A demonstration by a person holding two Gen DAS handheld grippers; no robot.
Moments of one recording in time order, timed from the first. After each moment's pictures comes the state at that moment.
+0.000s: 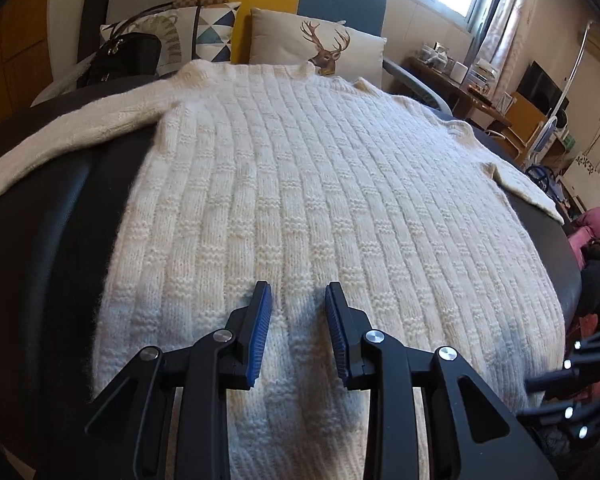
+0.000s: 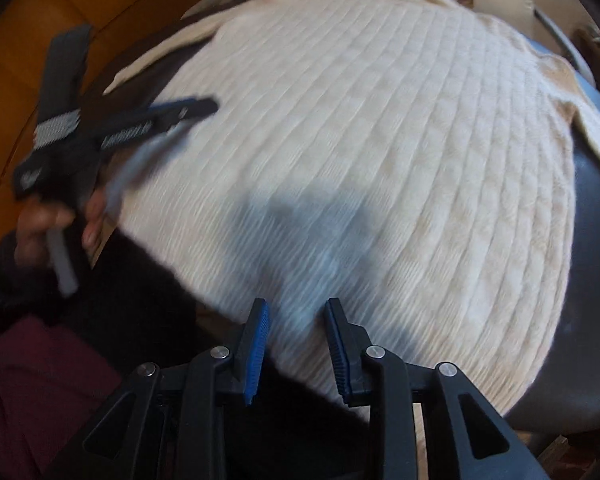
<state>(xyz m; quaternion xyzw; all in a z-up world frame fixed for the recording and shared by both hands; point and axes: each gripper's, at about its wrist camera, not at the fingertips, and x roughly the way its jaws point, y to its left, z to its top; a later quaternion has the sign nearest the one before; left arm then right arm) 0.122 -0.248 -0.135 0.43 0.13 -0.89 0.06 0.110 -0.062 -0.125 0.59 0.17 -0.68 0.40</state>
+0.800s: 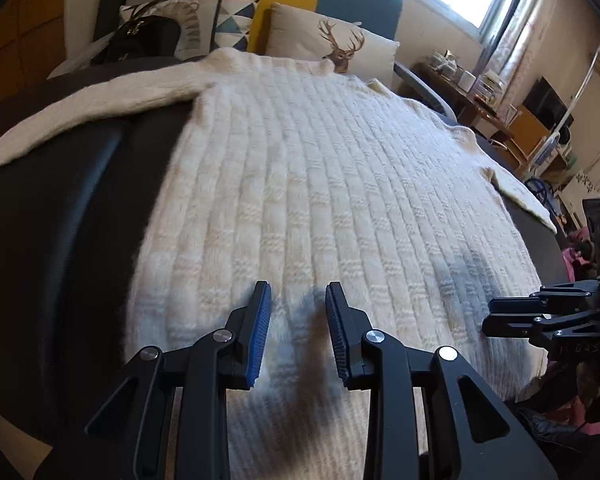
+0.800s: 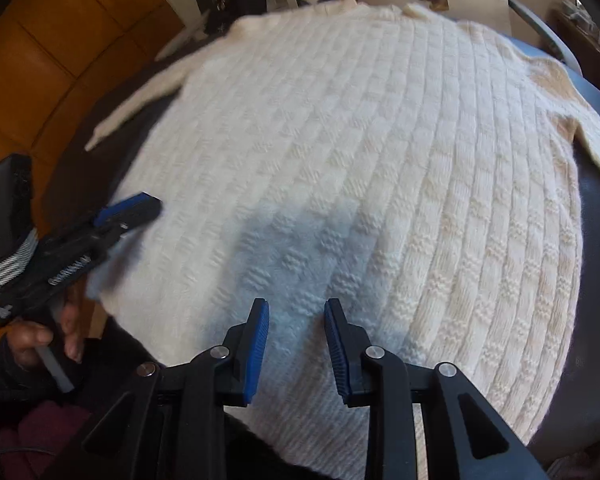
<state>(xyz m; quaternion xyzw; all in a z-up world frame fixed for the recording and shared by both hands) 0.163 -0.267 -0.130 0.43 0.17 -0.88 0.07 0.069 -0.126 -0.145 0.58 0.11 -0.72 0.38</state>
